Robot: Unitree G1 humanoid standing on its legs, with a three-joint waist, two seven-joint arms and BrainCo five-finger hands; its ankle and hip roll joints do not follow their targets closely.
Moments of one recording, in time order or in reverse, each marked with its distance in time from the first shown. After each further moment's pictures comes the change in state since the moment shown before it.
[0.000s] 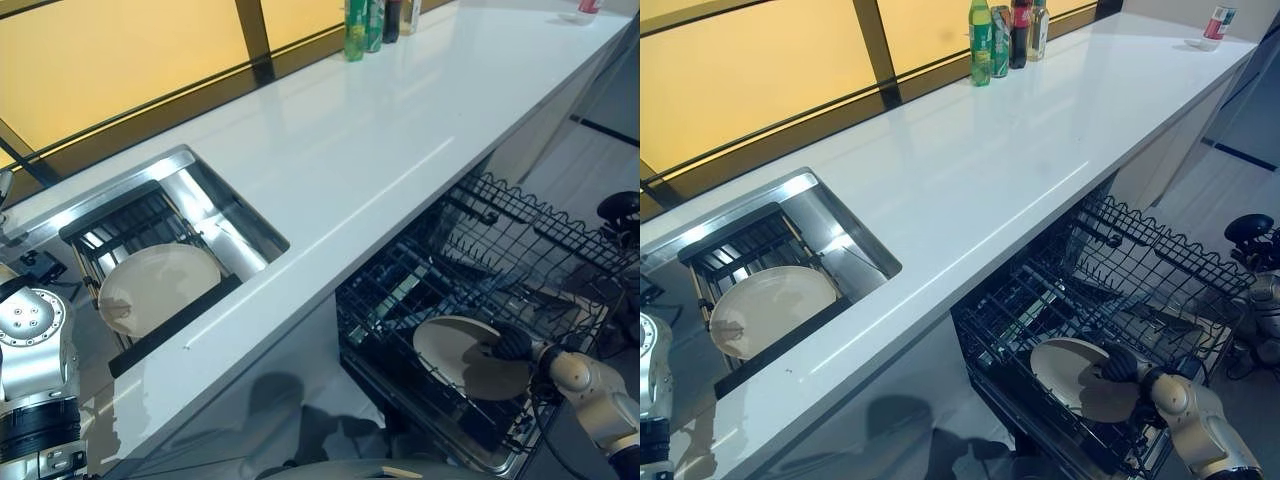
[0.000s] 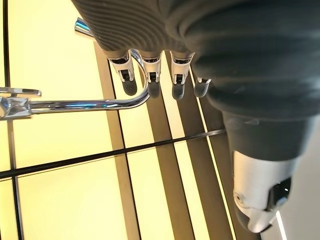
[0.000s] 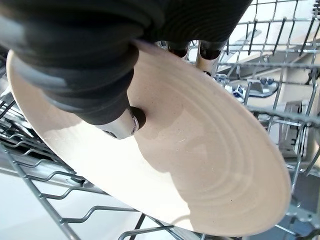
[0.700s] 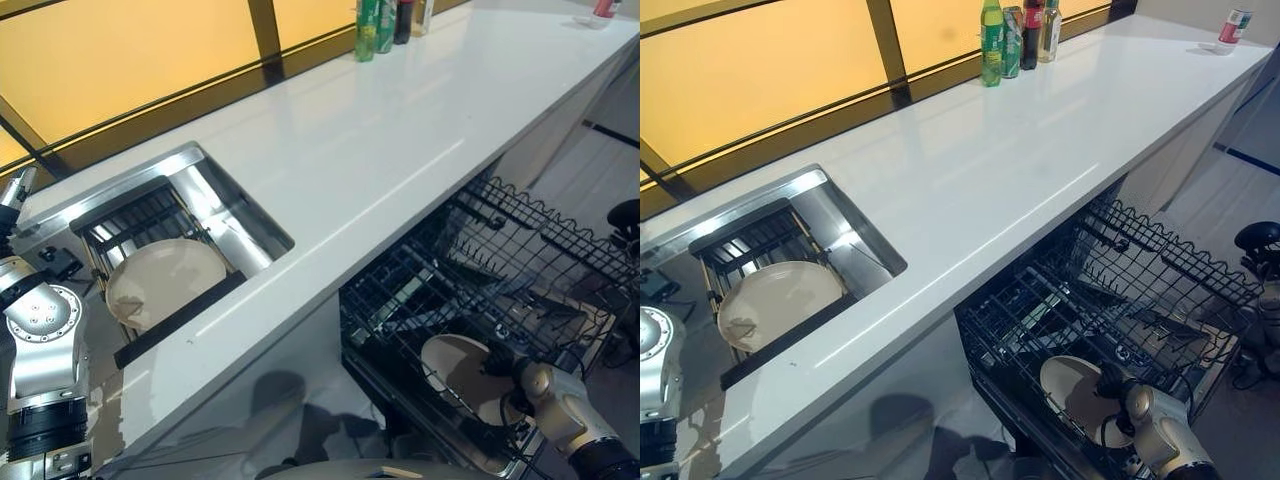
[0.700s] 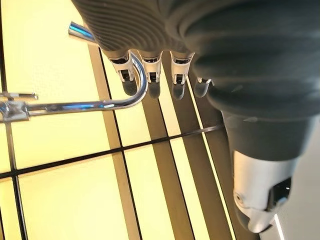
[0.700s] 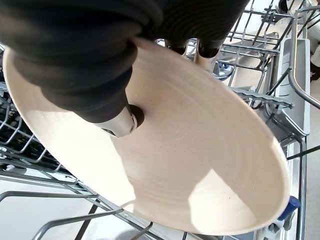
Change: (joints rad) left arm 0.000 -0.004 -0.054 -0.066 0.035 0.046 0.024; right arm -0.057 0.096 0.152 0.077 -0.169 0.331 -0.016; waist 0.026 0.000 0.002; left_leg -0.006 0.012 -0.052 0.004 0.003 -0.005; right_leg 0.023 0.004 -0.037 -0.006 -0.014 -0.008
